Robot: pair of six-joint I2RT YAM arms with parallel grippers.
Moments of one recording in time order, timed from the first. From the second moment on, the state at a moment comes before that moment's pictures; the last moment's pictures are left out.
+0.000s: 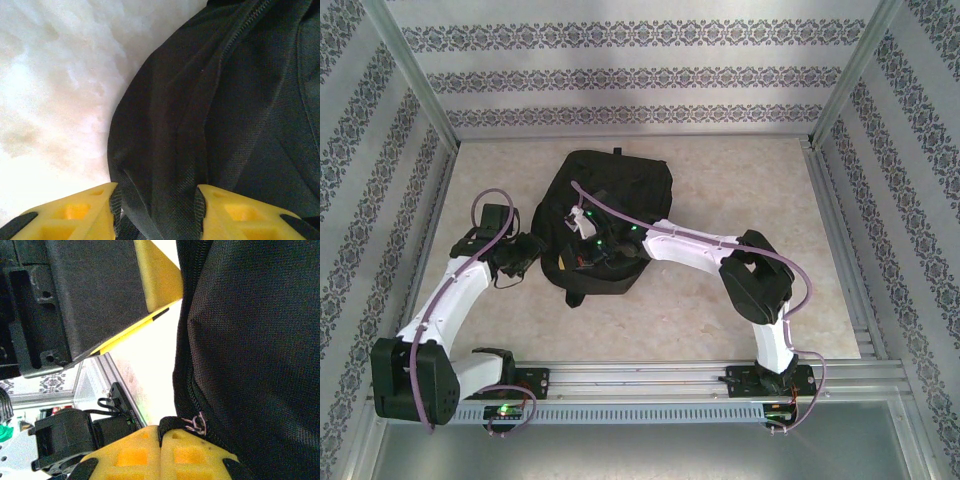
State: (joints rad) left arm -0.05 1.15 0.81 -0.69 0.17 -0.88; right arm 0.89 1.98 1.48 -0.26 -0.66 0.71
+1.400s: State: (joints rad) left arm -0.14 1.21 0.77 -0.60 0.15 -0.90; right arm 0.88 1.83 1.24 -0.26 -0.62 0.60
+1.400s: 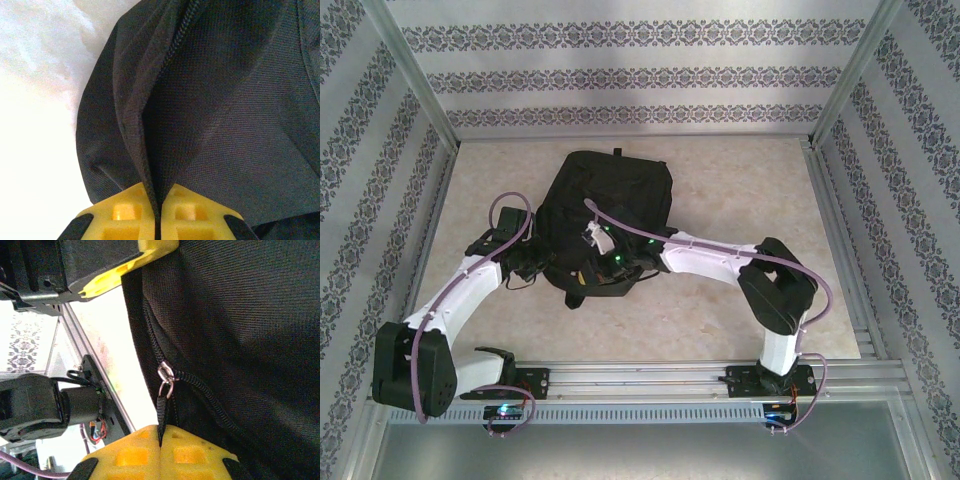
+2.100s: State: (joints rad) left arm -0.08 1.19 0.82 -0.64 0.06 -0.82; right arm 0.76 1.59 1.06 -0.42 -0.58 0.48
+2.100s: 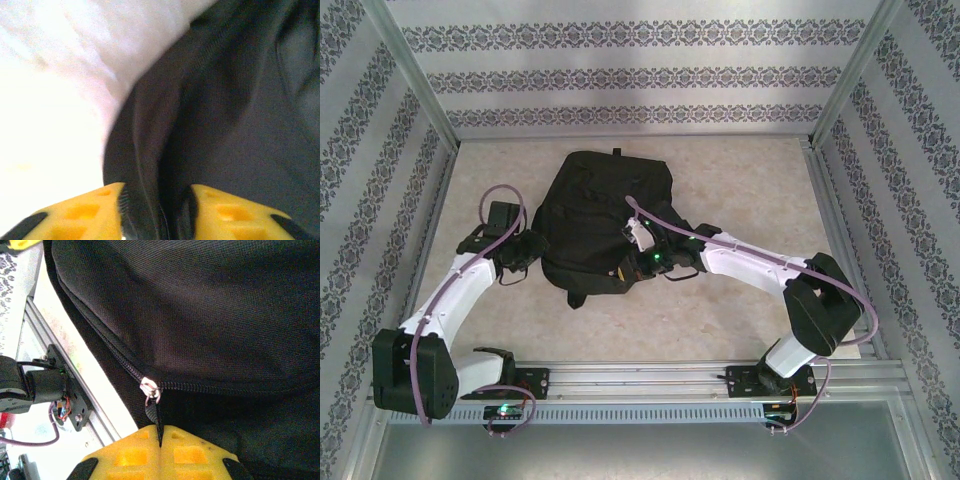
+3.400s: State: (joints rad) left arm -0.11 1.12 0.75 -0.76 0.12 -1.10; right arm 0.93 1.99 1.51 -0.31 -0.62 0.67
